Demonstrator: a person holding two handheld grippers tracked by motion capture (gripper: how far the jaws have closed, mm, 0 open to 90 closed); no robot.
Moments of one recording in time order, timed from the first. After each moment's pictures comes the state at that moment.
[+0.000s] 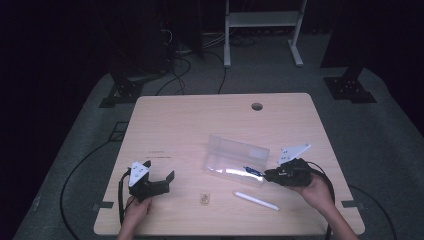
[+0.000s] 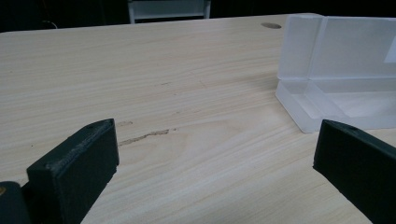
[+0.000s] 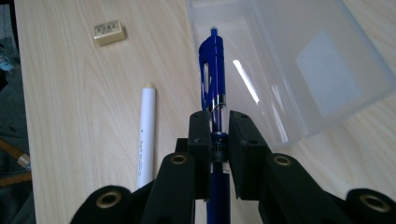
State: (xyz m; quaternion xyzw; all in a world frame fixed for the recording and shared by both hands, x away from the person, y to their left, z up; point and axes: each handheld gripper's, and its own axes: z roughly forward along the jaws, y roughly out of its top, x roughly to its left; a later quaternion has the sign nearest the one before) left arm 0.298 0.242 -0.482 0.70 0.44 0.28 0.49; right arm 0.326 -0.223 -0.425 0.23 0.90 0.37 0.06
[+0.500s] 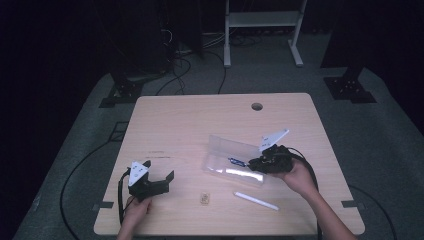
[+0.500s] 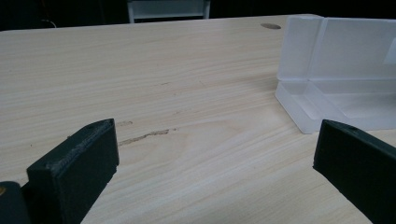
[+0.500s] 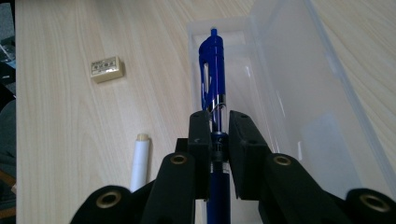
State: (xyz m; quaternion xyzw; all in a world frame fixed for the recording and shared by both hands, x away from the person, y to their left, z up) left arm 0.299 0.243 -0.482 0.70 0.44 0.28 0.49; right arm 0.360 -0.179 -0.411 0.21 0.91 0.36 0.05
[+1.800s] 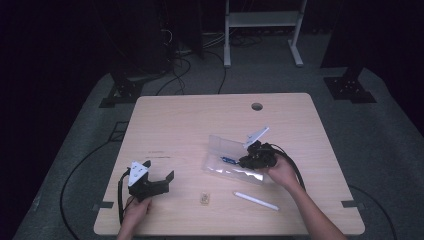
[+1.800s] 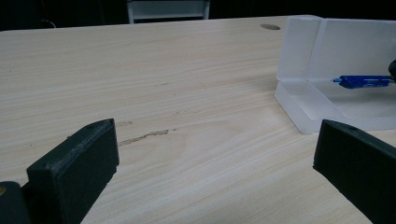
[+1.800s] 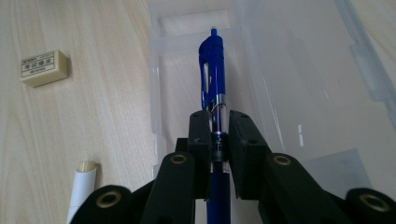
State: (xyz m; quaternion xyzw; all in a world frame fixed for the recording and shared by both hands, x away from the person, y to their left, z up) left arm 0.299 0.243 -0.482 0.69 0.44 0.28 0.50; right arm 0.398 -0.148 -0.448 0.22 0.92 0.32 0.04
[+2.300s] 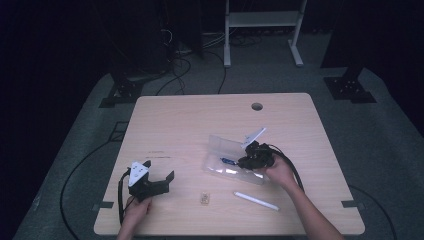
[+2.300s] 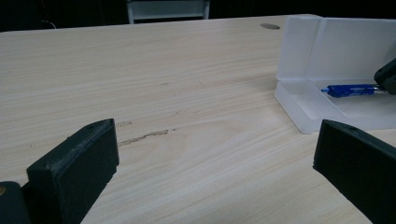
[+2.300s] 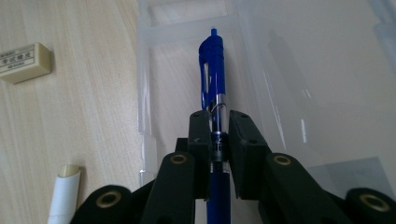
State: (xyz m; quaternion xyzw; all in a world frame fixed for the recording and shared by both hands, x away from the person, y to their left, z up) left arm 0.298 0.243 -0.482 0.70 0.44 0.28 0.49; right arm 0.405 -0.143 -0.459 0.23 0.92 0.31 0.03
